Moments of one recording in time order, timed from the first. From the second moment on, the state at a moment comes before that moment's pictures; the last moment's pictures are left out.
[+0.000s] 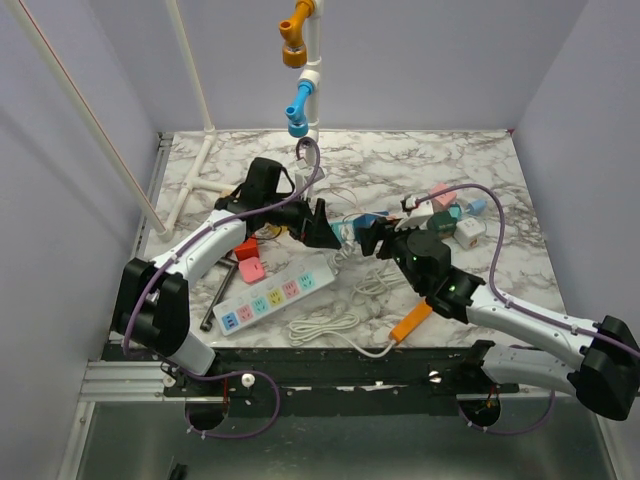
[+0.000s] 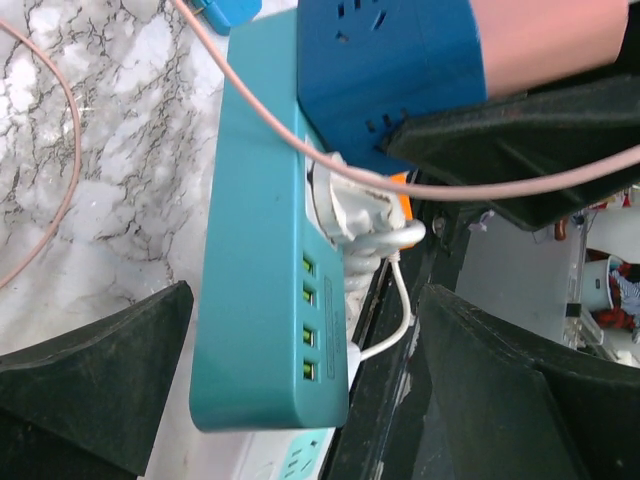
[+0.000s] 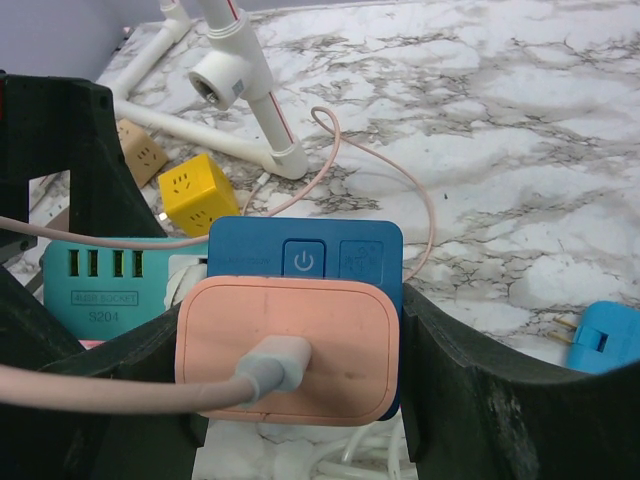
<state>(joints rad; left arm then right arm) -0.43 1.54 1.14 -0.32 0.95 -0.17 0.85 1.06 0.63 0.27 0.47 0.36</state>
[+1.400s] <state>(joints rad) -0.39 1.50 1.10 -0.28 0.84 -0.32 0.96 0.96 0.63 0.29 0.57 0.30</state>
